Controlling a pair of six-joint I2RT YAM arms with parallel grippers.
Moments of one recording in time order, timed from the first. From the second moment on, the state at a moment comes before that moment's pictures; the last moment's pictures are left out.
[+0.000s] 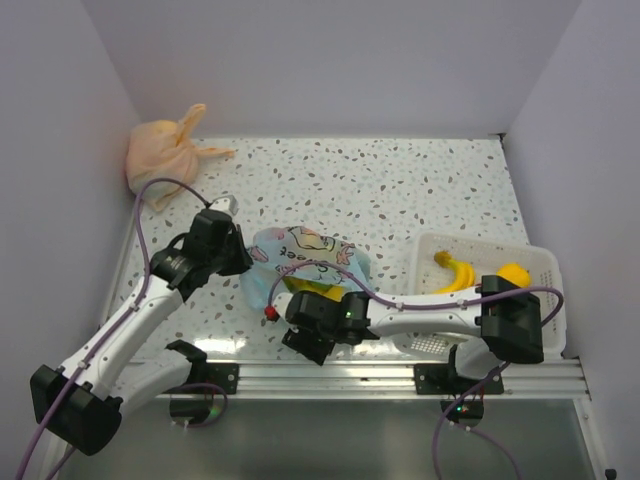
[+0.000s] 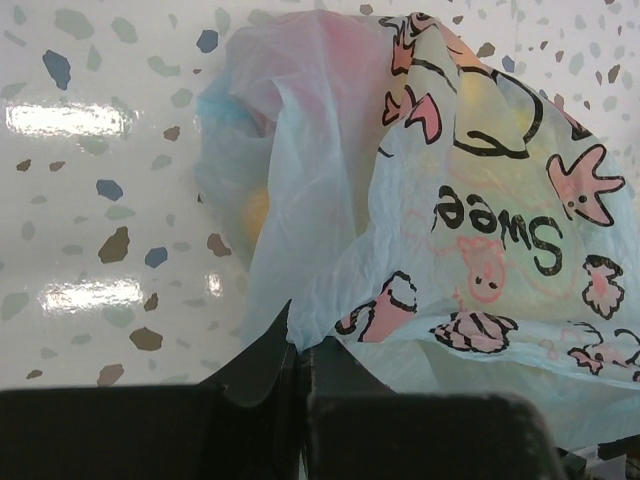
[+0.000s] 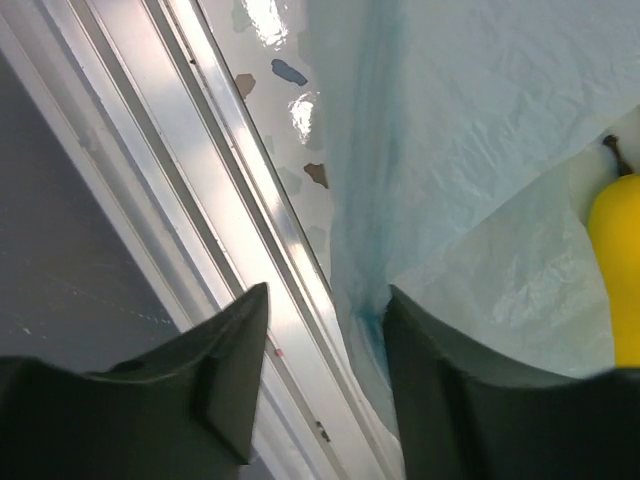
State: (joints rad) left arm -0.44 0.97 0.84 -0.69 -0.05 -0.56; right arm 1.36 1.58 1.01 -0.49 0.00 0.23
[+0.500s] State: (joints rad) left arm -0.44 0.94 0.88 -0.68 -0.04 -0.48; right arm 1.16 1.46 1.18 -0.54 0.07 0.21
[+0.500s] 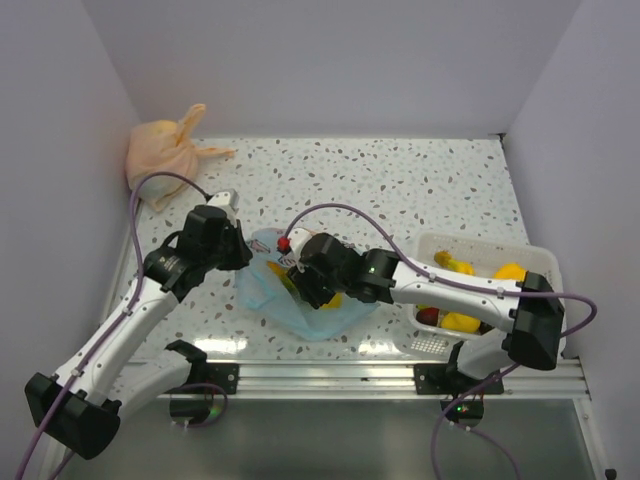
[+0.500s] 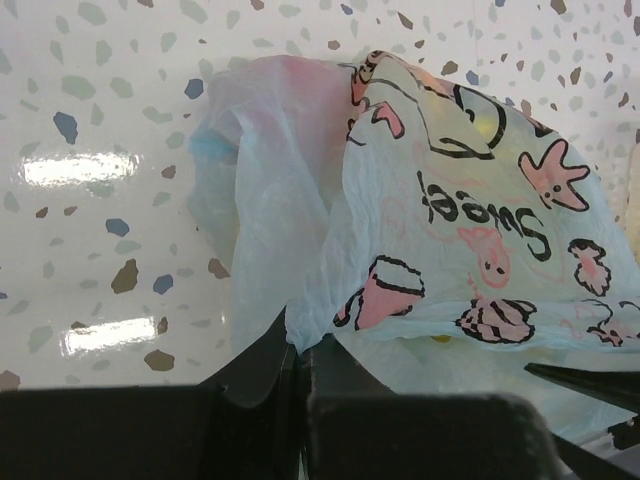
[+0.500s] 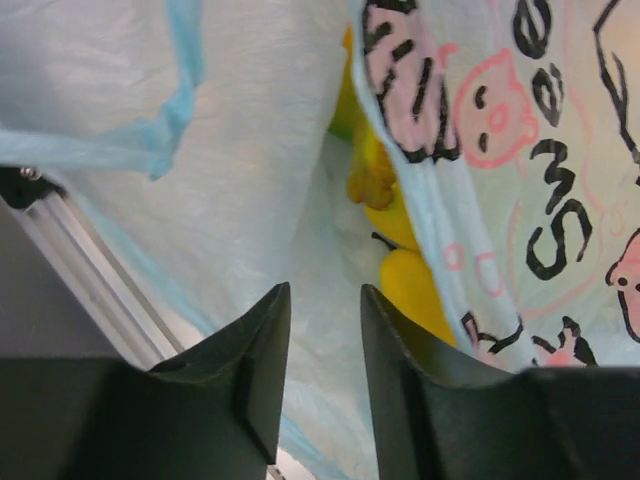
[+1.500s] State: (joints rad) left arm -0.44 0.94 0.91 -0.74 0.03 -0.43; right arm 1.07 1.67 1.23 -0.35 0.05 0.28
